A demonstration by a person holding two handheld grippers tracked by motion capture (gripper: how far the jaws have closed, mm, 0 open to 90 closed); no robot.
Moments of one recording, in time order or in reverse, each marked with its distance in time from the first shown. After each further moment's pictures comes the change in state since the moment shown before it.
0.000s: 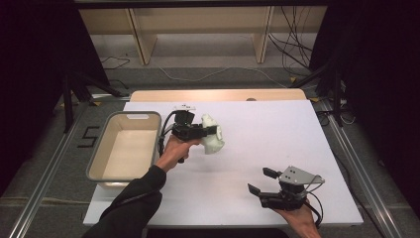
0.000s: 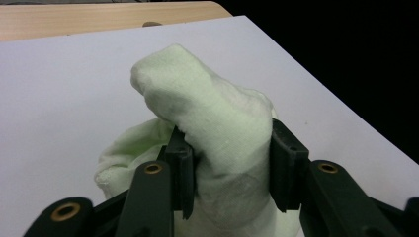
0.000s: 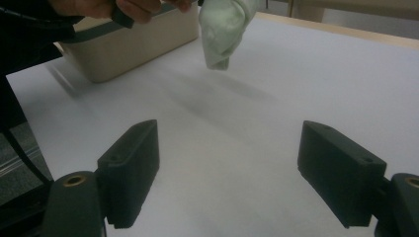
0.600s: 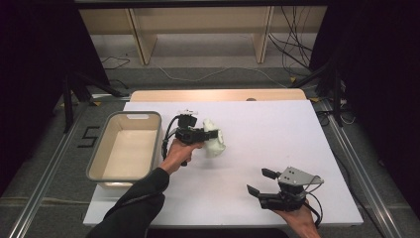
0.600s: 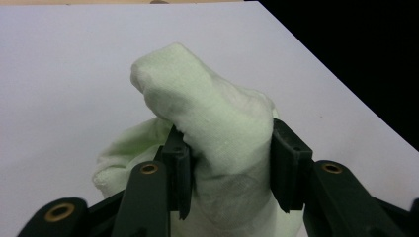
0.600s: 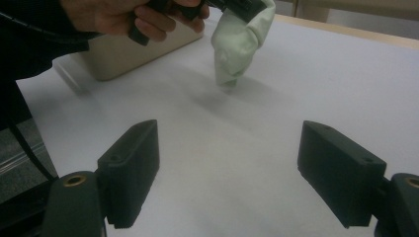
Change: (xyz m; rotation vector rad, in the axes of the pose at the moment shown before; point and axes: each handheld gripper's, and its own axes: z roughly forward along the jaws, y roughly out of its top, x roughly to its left) left arm 0.006 -0.014 0.018 0.036 0.018 -0.034; right arm 0.002 0.000 0.001 -0.002 0.016 -0.014
